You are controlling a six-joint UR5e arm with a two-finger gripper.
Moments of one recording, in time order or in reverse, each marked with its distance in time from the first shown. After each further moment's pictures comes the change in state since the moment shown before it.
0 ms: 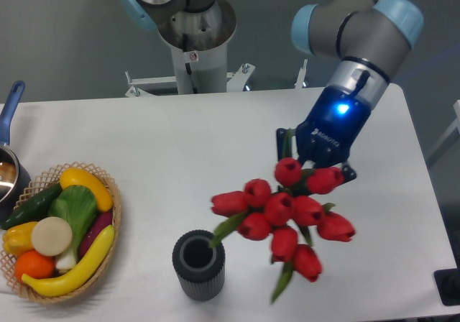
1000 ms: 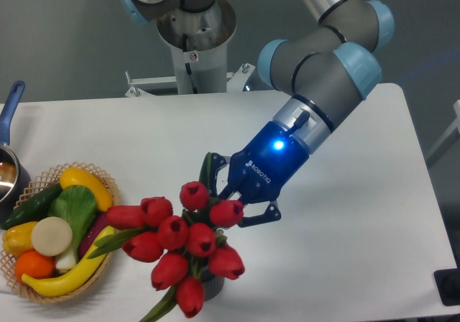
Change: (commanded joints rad) arm -0.120 -0.087 0.100 0.006 -0.043 -0.015
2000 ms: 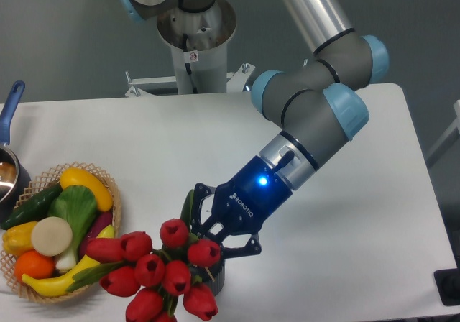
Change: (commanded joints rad) arm -0.029 -0.071 -0.014 0.003 0.005 0.012
